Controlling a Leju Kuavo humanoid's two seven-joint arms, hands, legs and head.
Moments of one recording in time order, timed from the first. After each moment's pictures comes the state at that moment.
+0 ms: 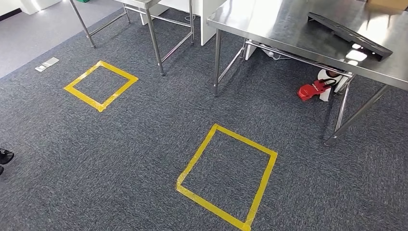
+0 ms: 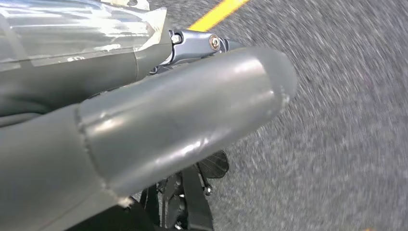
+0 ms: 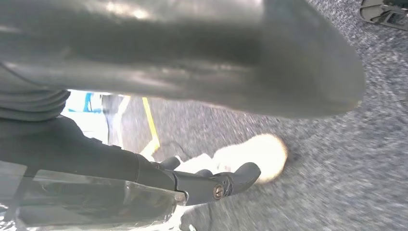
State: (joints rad) left arm -0.05 -0.14 0.17 -0.18 0.41 0.32 -0.37; right arm -0.03 0.11 -0.33 -0.18 1.05 -0.12 0.27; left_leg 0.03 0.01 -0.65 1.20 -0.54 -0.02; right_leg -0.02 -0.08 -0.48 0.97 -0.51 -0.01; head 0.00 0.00
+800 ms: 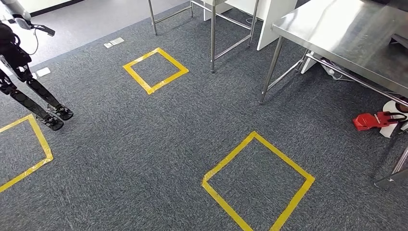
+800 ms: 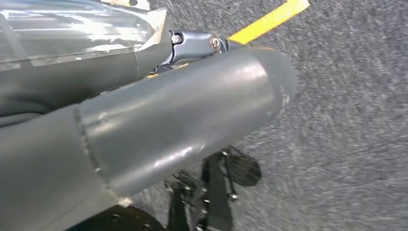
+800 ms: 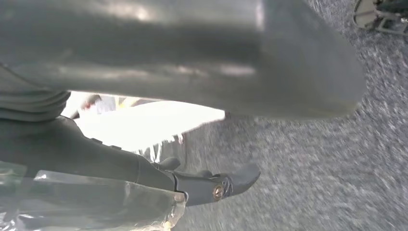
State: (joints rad) left arm -0.04 -0.08 0.09 -0.18 0.27 0.26 -0.22; right arm -0.03 0.12 -0.31 -0.18 1.06 -0.13 0.26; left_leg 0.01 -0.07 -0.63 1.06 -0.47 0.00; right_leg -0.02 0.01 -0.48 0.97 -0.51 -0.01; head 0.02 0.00
